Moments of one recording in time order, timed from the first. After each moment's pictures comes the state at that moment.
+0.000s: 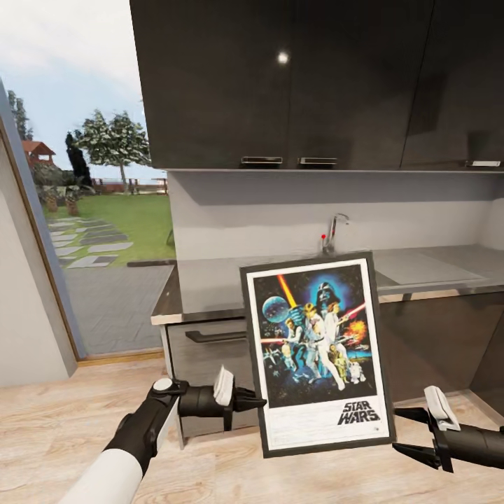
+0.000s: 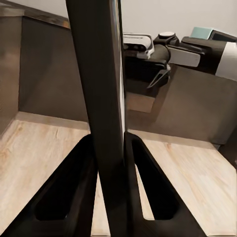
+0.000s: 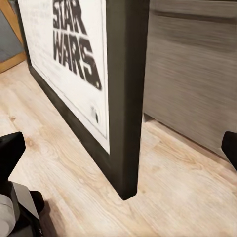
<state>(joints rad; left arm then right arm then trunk) -0.58 -0.08 -0.05 -0.75 -0.03 0.05 -1.46 -0.29 -0.48 -0.32 -0.98 0.01 0.12 1.57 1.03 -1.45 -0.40</state>
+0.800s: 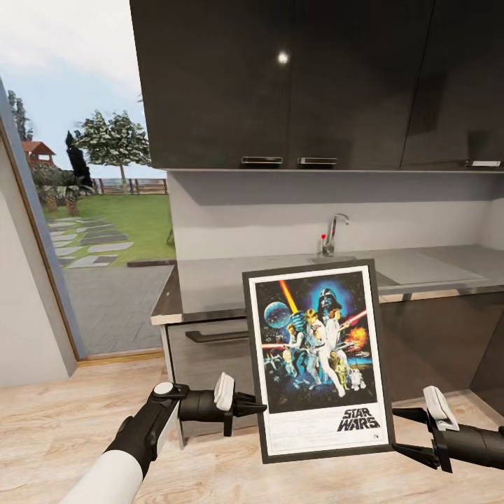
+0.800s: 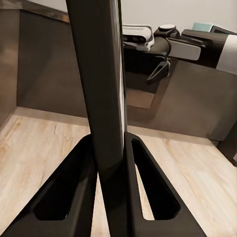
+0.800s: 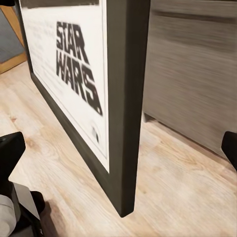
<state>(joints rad) -0.58 -0.08 -0.05 -0.71 -0.05 0.02 -1.46 -0.29 -0.48 -0.32 -0.98 0.01 0.12 1.57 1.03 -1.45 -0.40</state>
